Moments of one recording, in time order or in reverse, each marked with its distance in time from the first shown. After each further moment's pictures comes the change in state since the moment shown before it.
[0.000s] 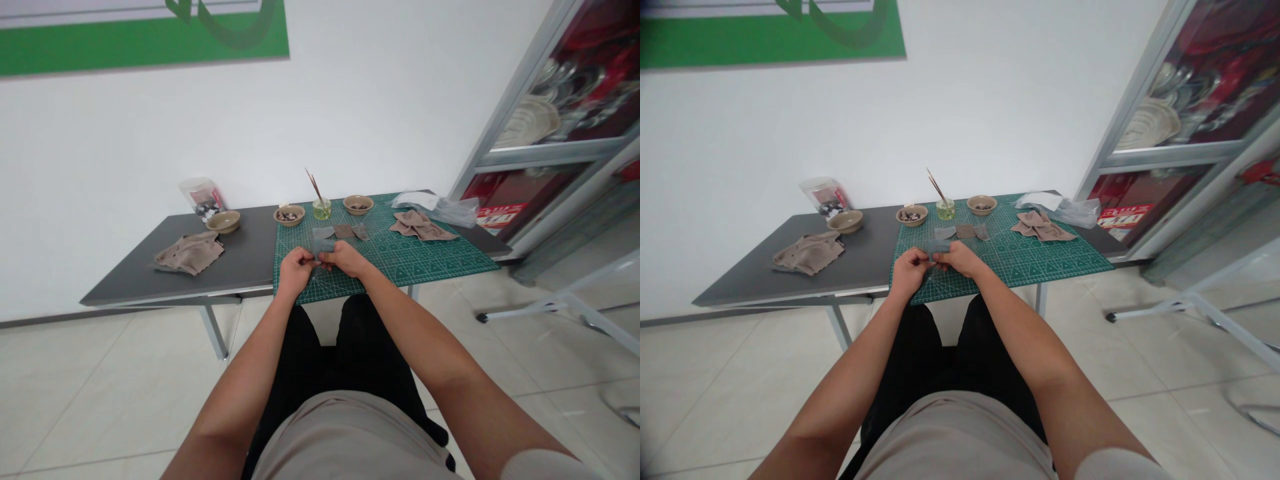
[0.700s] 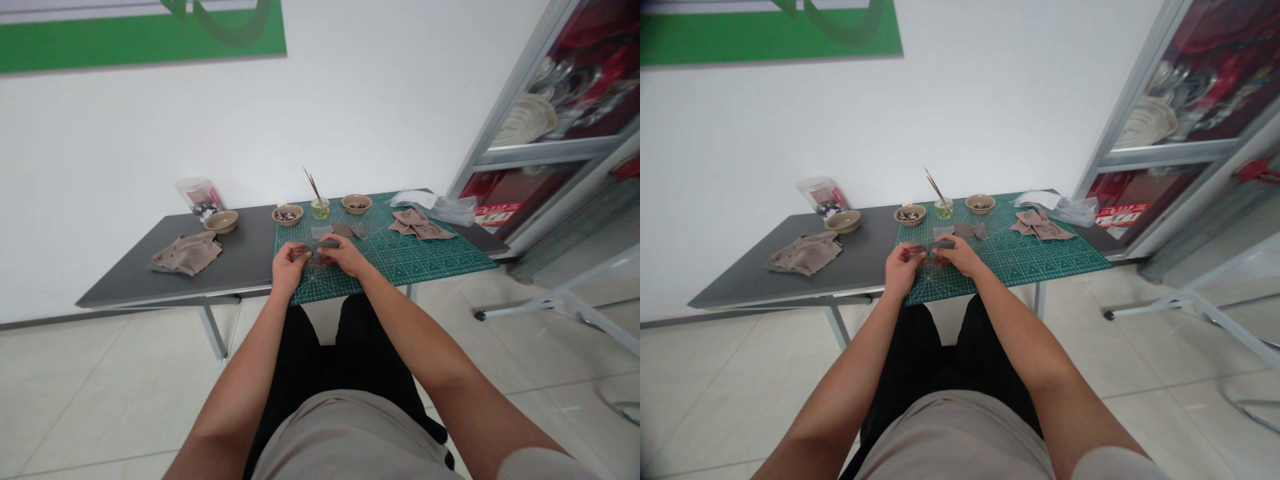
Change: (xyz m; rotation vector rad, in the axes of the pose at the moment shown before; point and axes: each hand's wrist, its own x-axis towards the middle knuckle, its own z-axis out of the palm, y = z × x) left_hand 0.004 -0.005 0.001 -0.369 0.112 -0.185; right_hand -0.004 -0.003 0.004 0.195 0.151 -0.025
